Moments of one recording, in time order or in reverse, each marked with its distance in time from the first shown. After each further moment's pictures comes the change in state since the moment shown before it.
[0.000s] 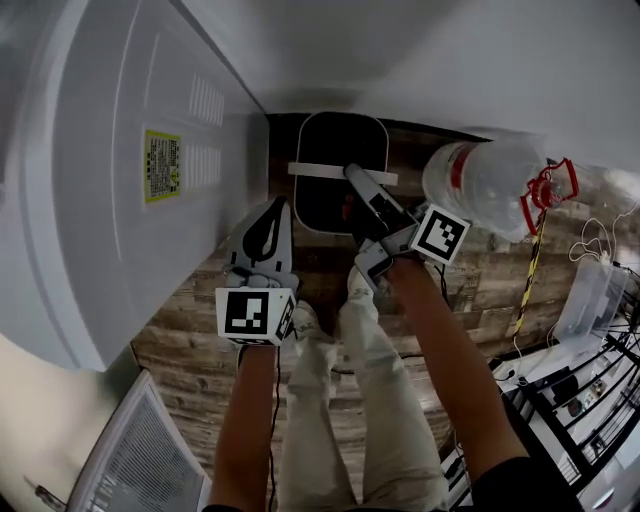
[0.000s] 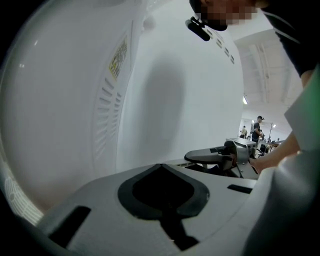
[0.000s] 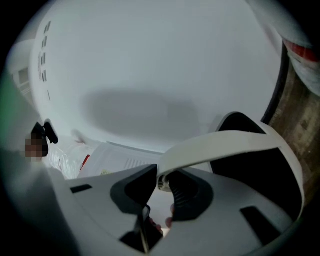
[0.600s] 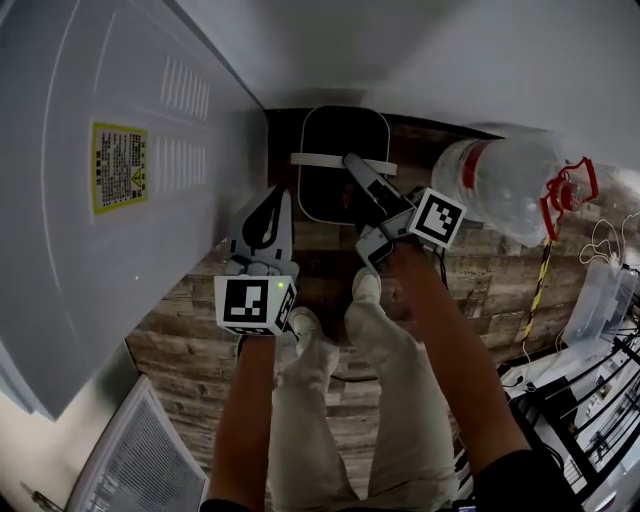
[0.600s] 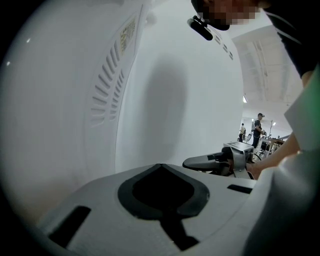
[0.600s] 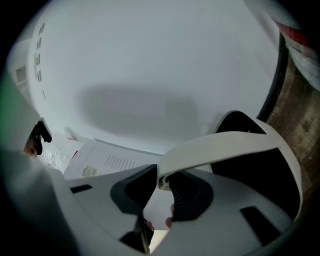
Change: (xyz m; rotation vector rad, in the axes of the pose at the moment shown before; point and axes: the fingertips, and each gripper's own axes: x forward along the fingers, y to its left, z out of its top) left arm 0.031 0.013 -0.042 0.013 -0.009 0.004; right arm 0.011 -0.074 -0.002 -0.012 0.028 -0.029
